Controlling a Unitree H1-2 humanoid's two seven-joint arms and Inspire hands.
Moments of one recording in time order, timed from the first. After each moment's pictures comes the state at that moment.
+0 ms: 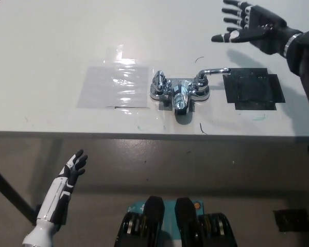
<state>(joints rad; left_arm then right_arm) -0.01 0.20 -0.01 0.03 0.05 -0.21 -0.08 -1.23 -0.31 0.07 1.19 0.21 0.13 0.45</state>
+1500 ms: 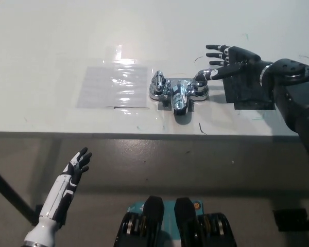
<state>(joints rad) -0.02 0.20 -0.02 0.03 0.05 -0.22 -0.11 -1.23 -0.22 0.08 1.39 0.08 0.08 0.42</state>
